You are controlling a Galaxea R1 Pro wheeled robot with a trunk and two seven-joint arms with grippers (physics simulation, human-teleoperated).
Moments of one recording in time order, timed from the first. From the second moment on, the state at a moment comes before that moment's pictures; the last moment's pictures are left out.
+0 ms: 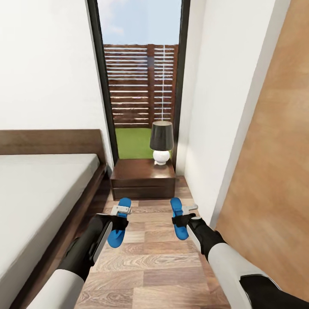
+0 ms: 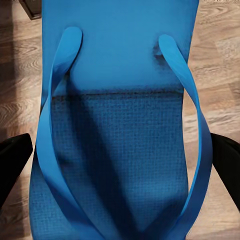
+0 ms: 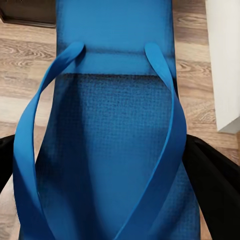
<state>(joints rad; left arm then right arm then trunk) -0.59 -0.05 -0.15 -1.09 -0.01 0.85 0.00 -0.84 0.14 0.02 -0.39 0.13 0.27 -0.01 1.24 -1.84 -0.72</state>
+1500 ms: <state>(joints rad) -0.59 -0.05 -0.15 -1.09 -0.01 0.85 0.00 -0.83 0.14 0.02 -0.39 0.13 0.27 -0.01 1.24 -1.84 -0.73</state>
